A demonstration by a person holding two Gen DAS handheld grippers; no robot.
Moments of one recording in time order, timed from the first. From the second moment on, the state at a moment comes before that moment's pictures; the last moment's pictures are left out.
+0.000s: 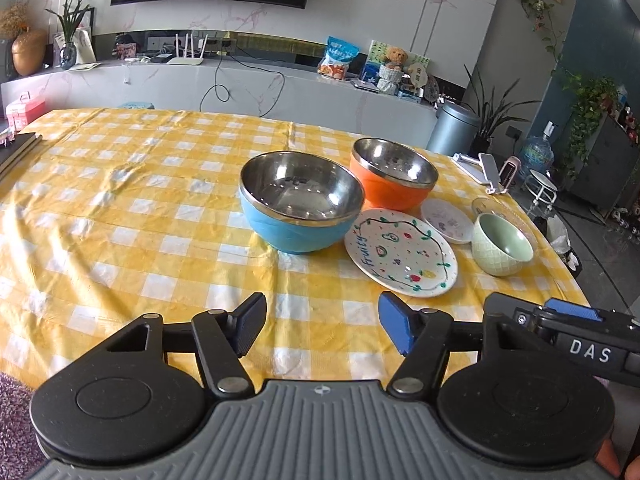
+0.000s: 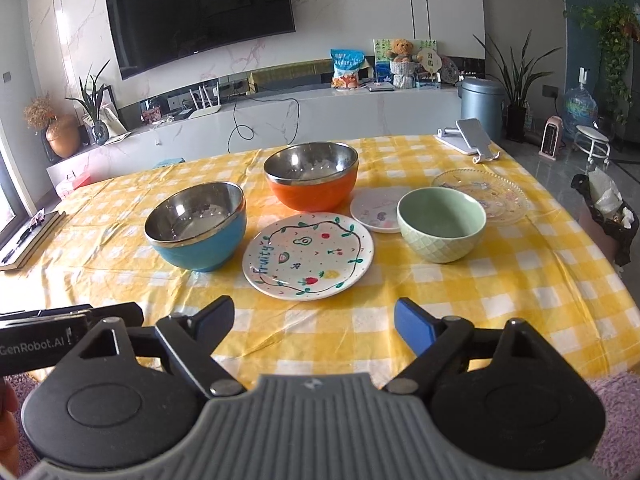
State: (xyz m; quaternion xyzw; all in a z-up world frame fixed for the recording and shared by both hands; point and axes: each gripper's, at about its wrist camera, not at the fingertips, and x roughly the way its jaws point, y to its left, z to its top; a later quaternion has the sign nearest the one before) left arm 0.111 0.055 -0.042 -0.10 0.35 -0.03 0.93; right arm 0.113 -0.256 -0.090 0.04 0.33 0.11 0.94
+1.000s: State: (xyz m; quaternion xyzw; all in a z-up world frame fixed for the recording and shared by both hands) left arm 0.252 0.113 -0.049 -0.15 0.40 0.03 0.90; right arm 0.255 -0.171 -0.092 0.11 0.40 0.12 0.90
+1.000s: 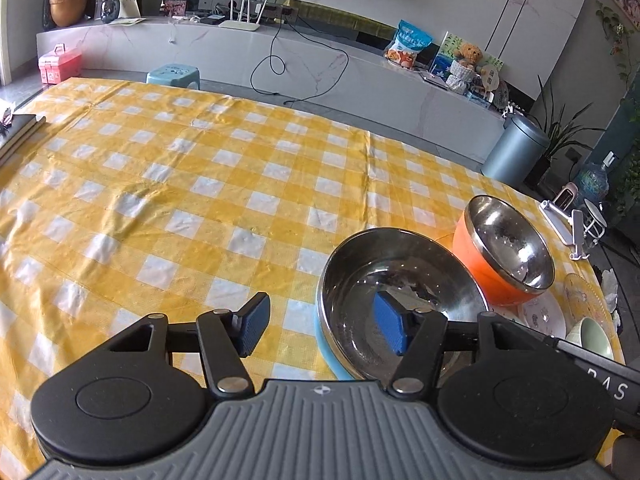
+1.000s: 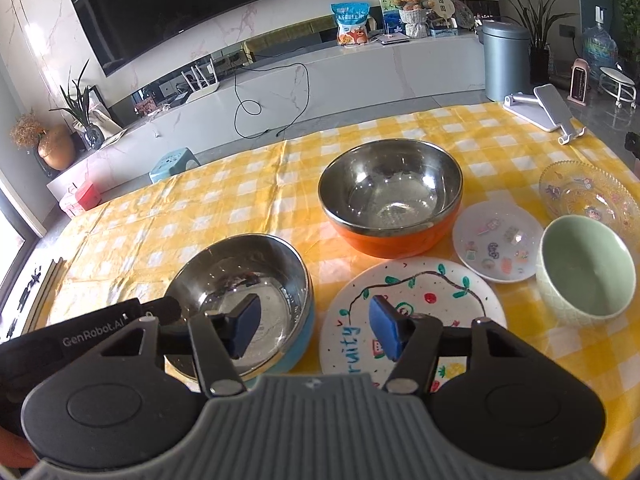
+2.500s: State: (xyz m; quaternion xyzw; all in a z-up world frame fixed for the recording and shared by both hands) left arm 0.150 0.100 -0.023 -0.17 0.40 0.03 0.90; right arm 0.162 -0.192 -0.078 0.13 0.41 0.16 0.89
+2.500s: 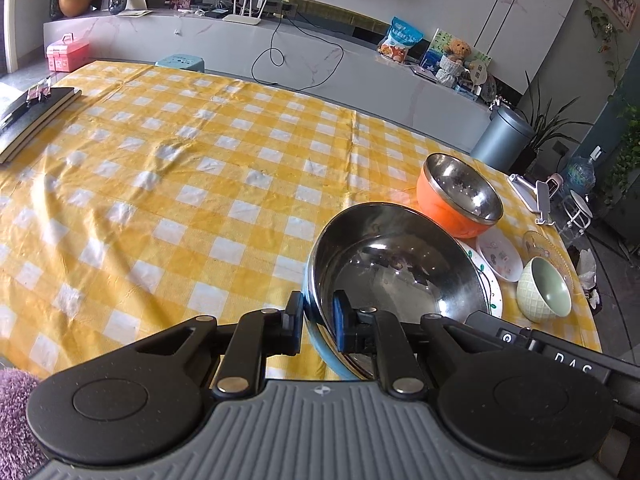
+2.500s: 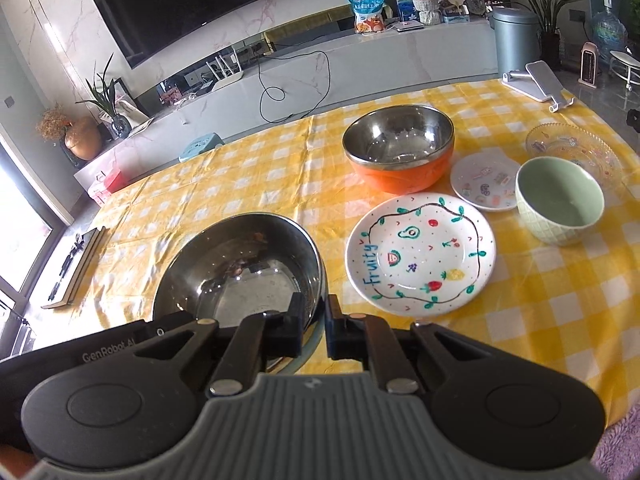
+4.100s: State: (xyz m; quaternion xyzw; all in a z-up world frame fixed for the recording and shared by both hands) left arm 0.122 0.090 -0.004 -0.17 0.36 0.02 0.92; right arm 0.142 -0.227 -0.073 0.17 0.39 0.16 0.89
